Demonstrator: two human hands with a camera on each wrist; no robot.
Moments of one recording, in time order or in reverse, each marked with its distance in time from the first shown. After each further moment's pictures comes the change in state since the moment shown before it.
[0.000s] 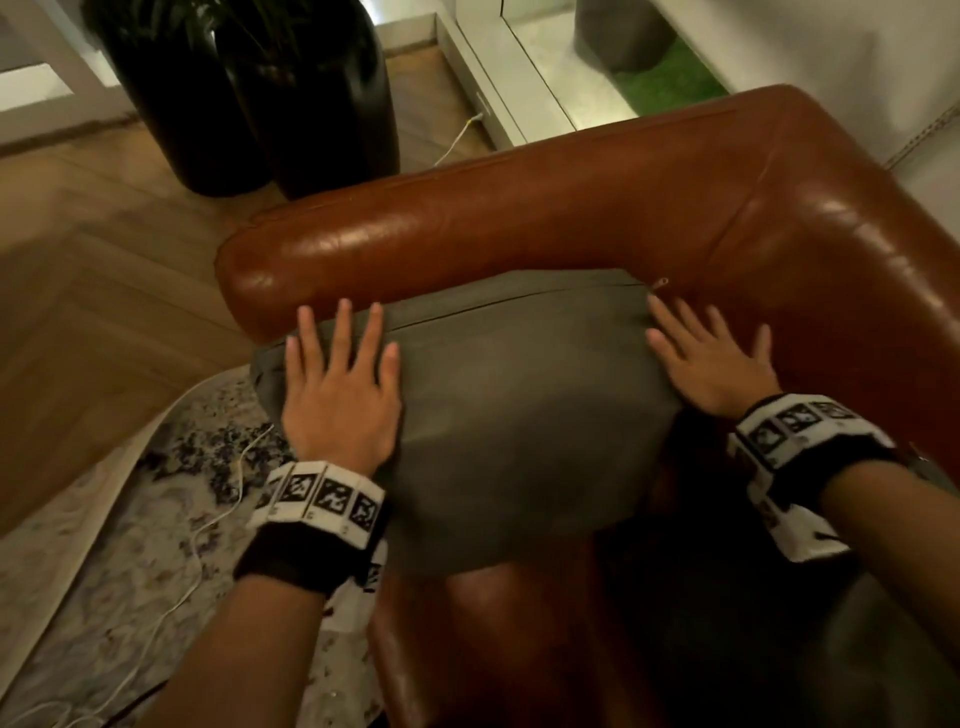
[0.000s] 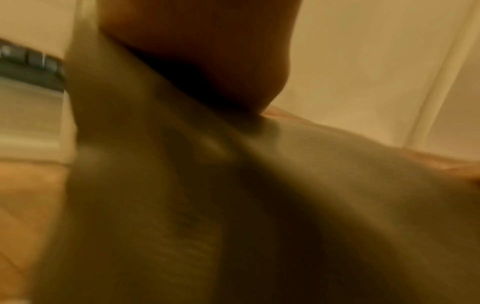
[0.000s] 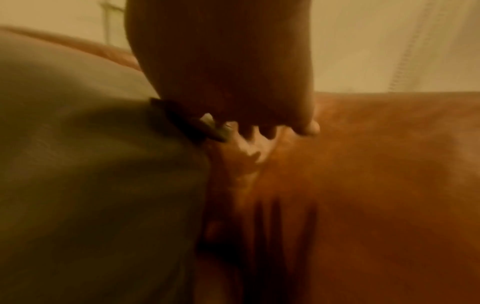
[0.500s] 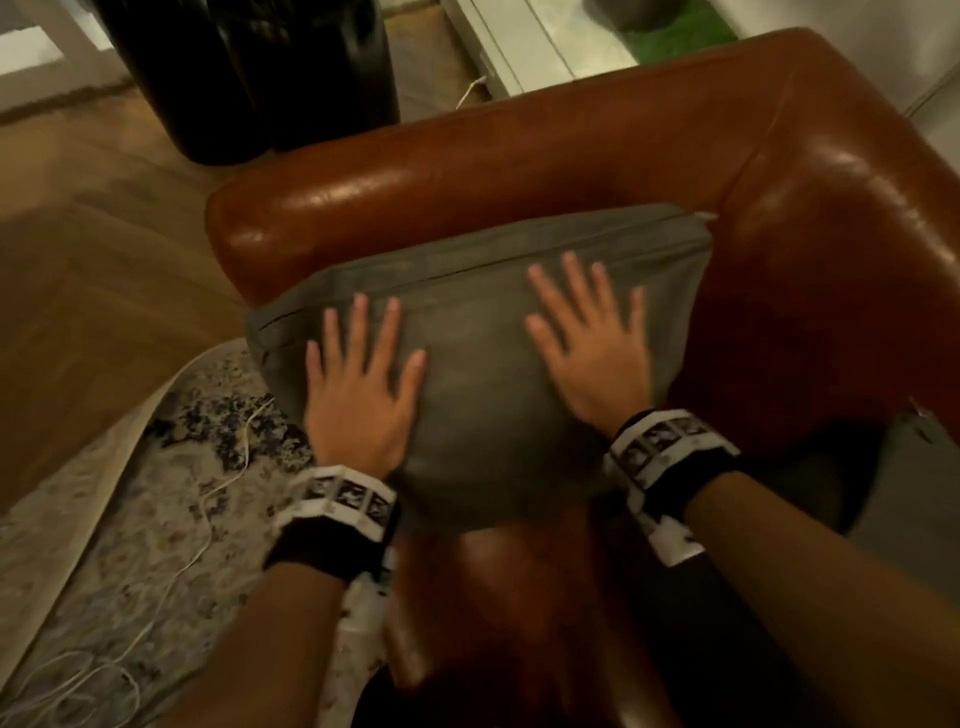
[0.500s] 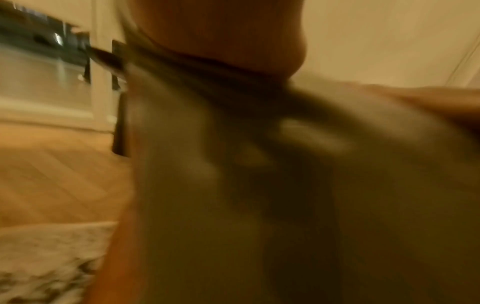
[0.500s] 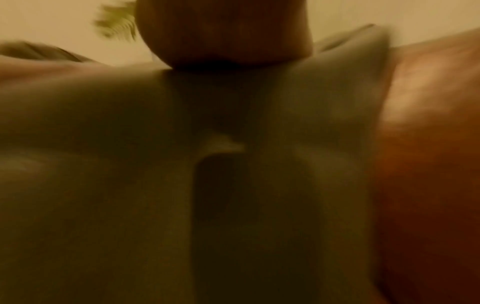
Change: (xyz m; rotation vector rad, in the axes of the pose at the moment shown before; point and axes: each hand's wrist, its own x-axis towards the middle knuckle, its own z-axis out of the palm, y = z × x) left_hand -0.040 0.004 0.034 -0.113 0.085 0.113; right_hand -0.033 -0.098 0.054 0.109 0.499 -0.348
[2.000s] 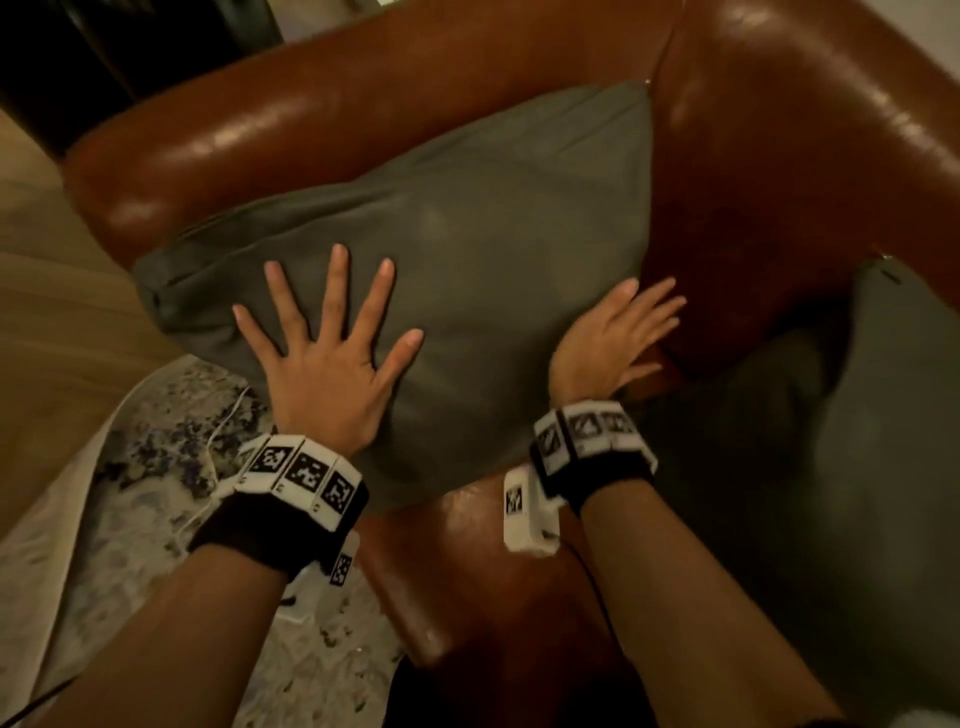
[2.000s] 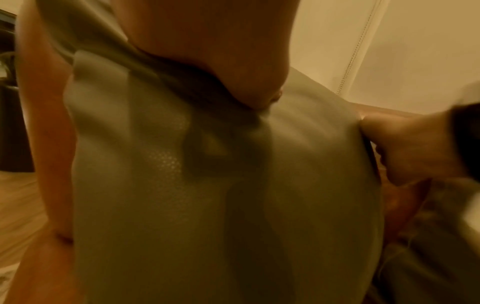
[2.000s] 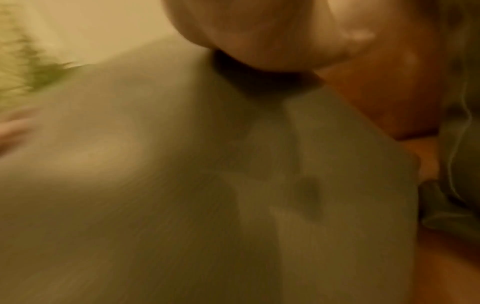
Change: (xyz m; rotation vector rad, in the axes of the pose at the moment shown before) left_hand -0.004 0.000 0.012 0.131 0.025 0.269; right_hand -0.044 -0.015 0.041 0.692 0.564 1.099
